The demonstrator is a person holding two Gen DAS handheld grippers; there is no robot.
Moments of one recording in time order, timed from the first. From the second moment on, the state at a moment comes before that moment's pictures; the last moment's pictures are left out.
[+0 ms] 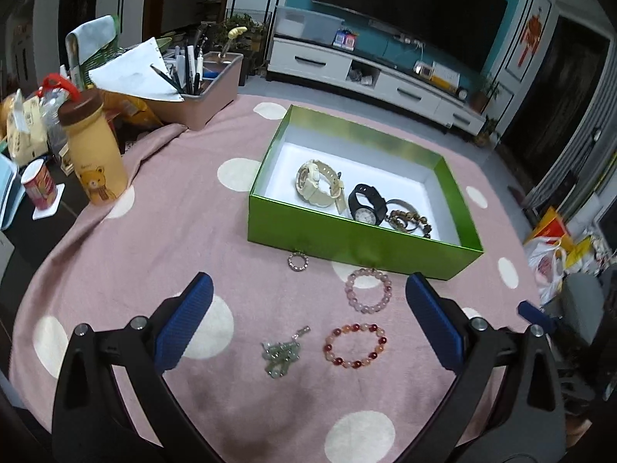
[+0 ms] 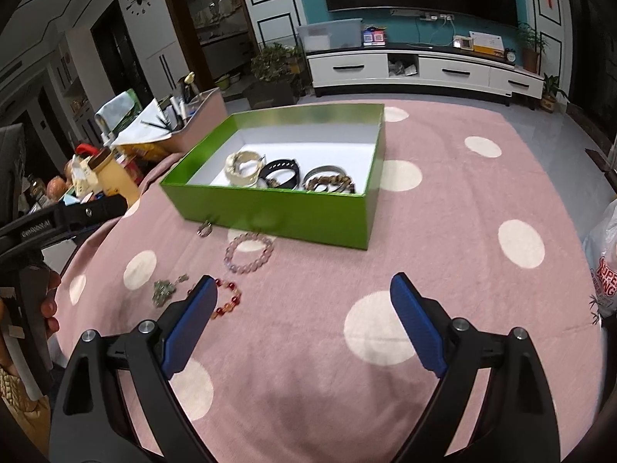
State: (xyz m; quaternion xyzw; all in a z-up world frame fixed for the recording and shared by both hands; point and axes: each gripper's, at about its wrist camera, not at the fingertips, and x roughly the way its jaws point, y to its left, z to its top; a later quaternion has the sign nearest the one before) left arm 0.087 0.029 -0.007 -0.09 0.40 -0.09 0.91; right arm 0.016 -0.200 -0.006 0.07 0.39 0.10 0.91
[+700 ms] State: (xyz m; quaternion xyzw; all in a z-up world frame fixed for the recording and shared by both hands) left arm 0.078 0.035 -0.073 0.02 0.45 -0.08 0.89; right arm 0.037 -0.139 -0.053 0.04 0.44 0.14 0.88
